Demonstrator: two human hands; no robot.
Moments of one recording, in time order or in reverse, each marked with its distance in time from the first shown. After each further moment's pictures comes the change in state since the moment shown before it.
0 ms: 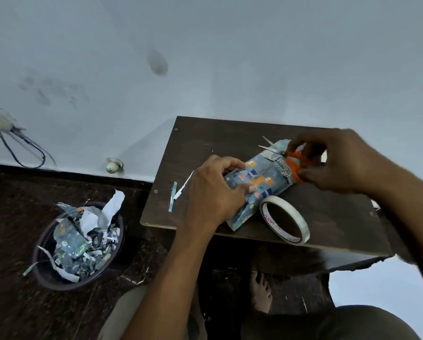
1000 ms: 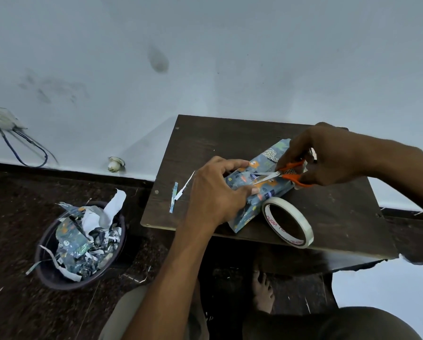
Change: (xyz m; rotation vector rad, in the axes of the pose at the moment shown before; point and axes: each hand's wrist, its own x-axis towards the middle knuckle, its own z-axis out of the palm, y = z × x) left_hand 0.002 0.000 -0.003 -0.009 -0.064 -0.043; right_hand 0.037 0.005 -0.007 -0.161 -0.363 -0.264
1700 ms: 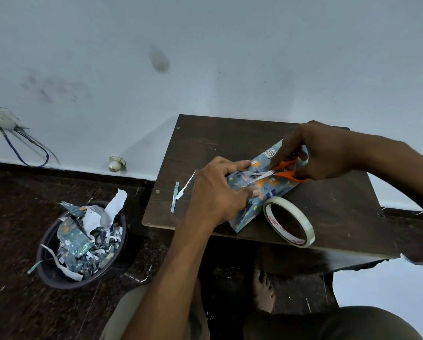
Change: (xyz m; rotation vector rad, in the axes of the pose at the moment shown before) left_hand 0.001 0.000 -0.003 0.012 -0.066 -0.027; right_hand 0.013 -0.006 -0.001 0.037 -0.044 -0.003
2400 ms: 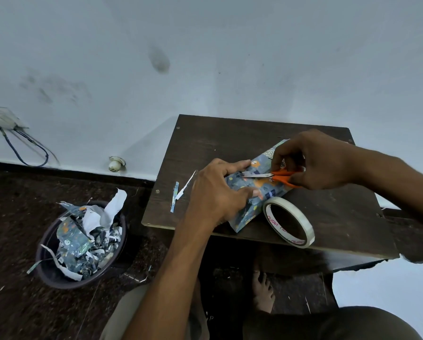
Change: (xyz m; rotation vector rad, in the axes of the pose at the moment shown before) left_hand 0.001 -0.001 0.001 0.009 -0.016 -0.048; right_hand -0.006 -0.004 0.016 0.087 0.071 -0.023
